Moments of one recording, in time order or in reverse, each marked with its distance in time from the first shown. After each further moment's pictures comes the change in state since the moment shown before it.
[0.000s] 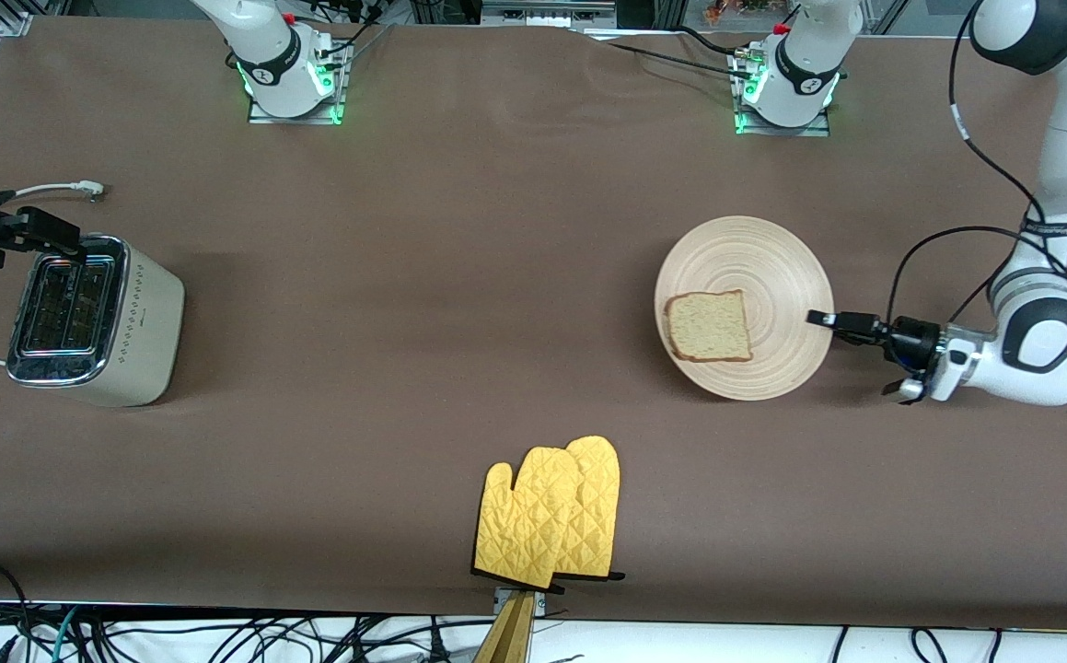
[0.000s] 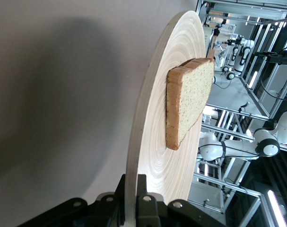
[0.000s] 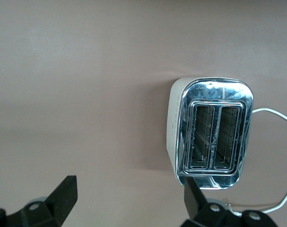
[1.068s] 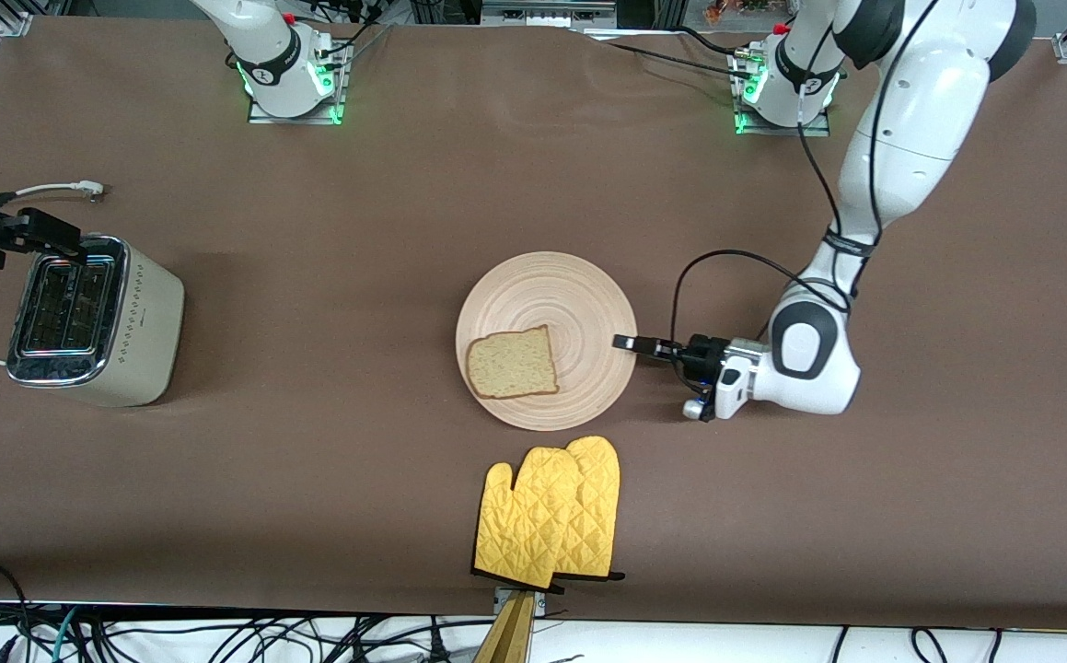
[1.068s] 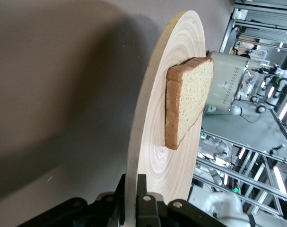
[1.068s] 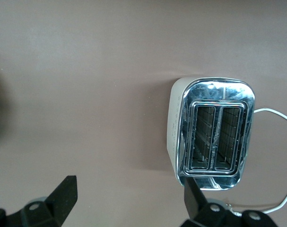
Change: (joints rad) left arm -0.591 0.007 0.081 -0.025 -0.386 0.499 -0.171; right arm 0.004 0.013 -0.001 0.001 0.000 0.001 -0.001
